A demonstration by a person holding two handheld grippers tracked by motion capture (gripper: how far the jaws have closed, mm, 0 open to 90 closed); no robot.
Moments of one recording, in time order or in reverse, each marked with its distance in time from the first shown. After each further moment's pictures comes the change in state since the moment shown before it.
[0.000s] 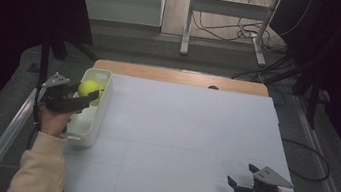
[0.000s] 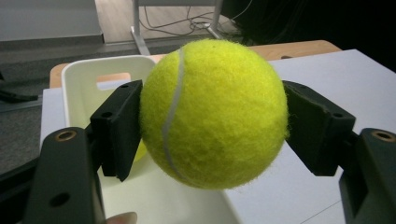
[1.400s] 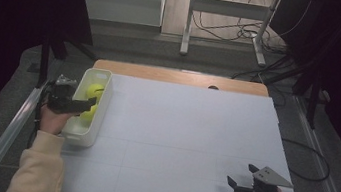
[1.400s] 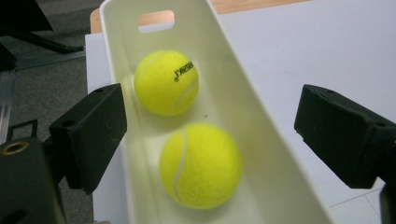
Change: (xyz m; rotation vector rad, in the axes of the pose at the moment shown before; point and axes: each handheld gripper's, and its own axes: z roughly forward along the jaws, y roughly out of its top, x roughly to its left) left arm 0.009 -0.004 0.018 0.224 0.161 0.023; right arm 0.000 0.000 0.000 0.002 0.002 -0.001
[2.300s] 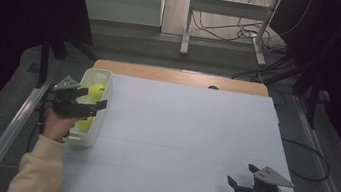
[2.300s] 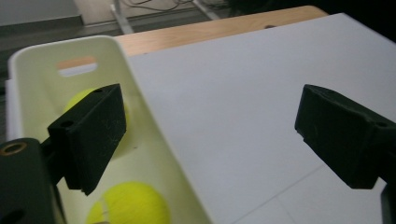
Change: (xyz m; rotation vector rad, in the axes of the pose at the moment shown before) left arm -0.032 0.002 -0.022 -0.135 -0.236 0.060; right arm -0.001 0.000 0.000 -0.004 0.004 0.013
